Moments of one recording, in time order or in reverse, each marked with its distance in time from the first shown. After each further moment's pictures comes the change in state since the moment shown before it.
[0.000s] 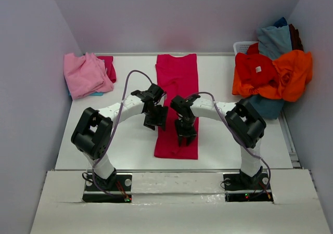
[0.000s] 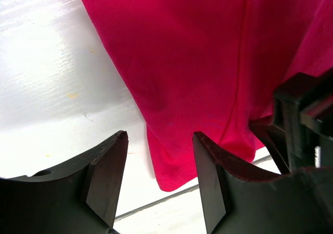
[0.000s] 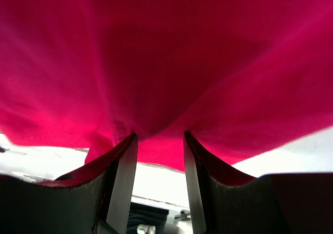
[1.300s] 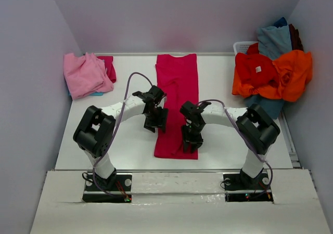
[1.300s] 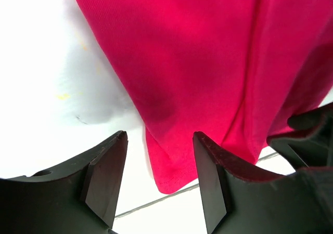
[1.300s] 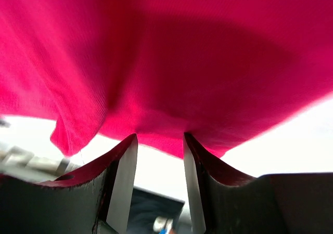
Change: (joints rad) left arm 0.000 0.034 -0.029 0.012 0.033 -0.016; right arm -0.032 -0.151 -0.272 0.150 -0.115 0.052
